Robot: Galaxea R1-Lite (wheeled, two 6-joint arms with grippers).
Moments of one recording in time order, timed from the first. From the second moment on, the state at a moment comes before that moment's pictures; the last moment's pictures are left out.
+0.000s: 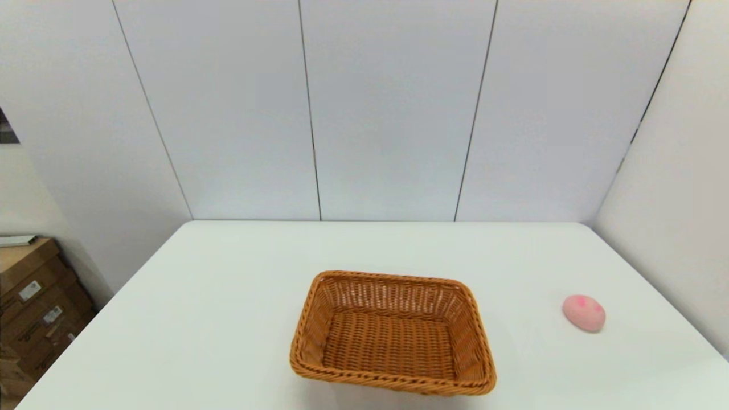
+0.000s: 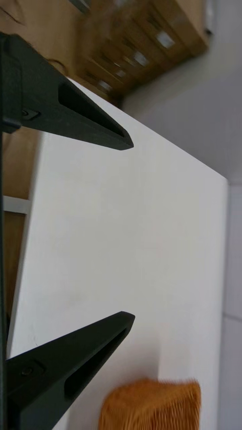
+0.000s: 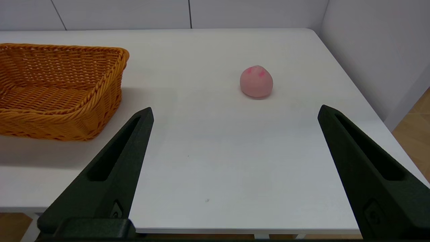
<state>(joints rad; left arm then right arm) 0.01 0.11 -0.10 0.12 0.11 -0.03 0.00 0.00 -0.05 0.13 -0.02 0.01</state>
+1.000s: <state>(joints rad) 0.00 0.00 -0.02 0.05 0.02 -0.02 0.00 0.26 -0.40 0.31 -0.05 0.00</state>
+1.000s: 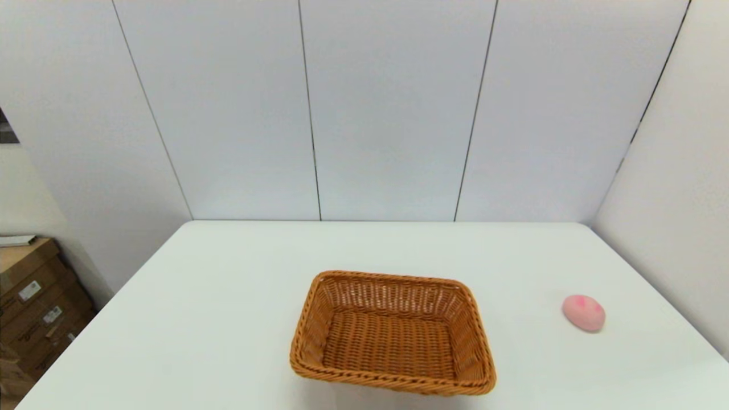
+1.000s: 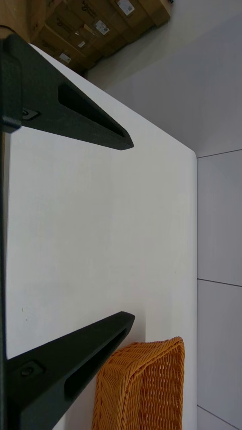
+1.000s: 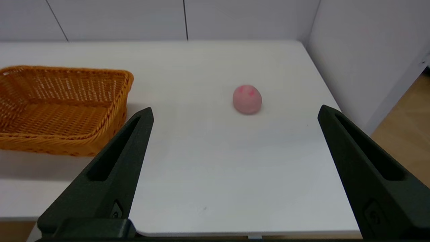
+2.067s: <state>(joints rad) 0.00 0.00 -0.02 0.05 0.03 -0.02 -0.06 1.69 -0.86 -0.01 -0.07 0.12</state>
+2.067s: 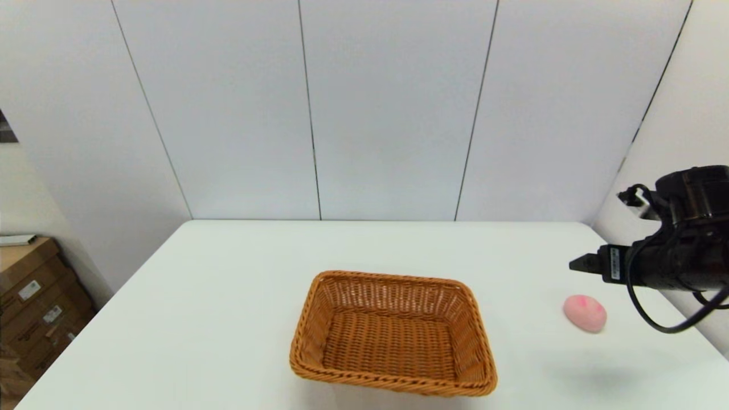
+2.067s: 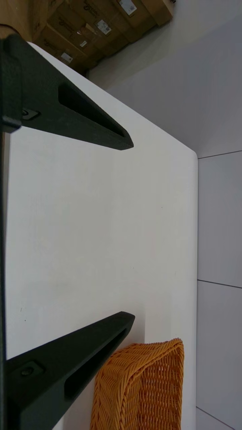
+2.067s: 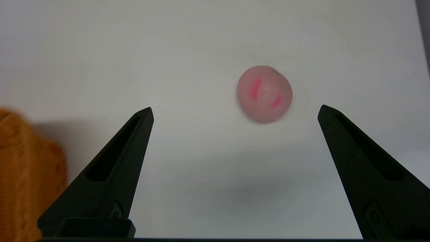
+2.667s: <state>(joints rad) 0.00 0.00 -0.02 0.05 0.03 -0.02 -0.16 2.06 -0.97 -0.03 -0.12 0.12</state>
